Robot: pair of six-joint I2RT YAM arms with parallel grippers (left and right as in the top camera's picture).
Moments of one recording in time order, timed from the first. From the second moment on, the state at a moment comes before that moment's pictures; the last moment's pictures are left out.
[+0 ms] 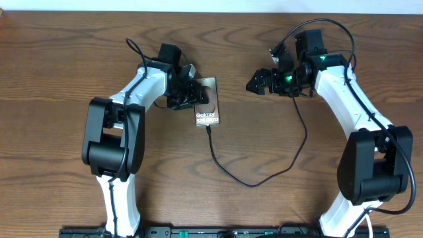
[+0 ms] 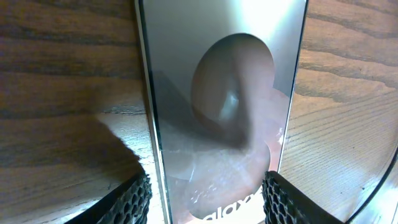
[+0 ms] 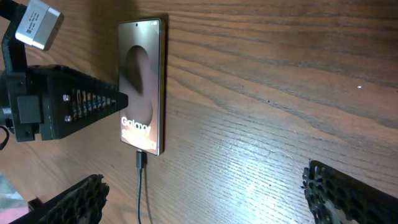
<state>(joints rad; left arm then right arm) -0.22 2.14 1.46 -0.71 0.50 -0.30 0.14 1.91 1.47 -0.79 -0.56 0.13</state>
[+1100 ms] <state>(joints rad) 0.01 1.56 1.46 -0.78 0.28 -0.30 0.05 1.61 1.51 -0.90 -0.47 0.12</state>
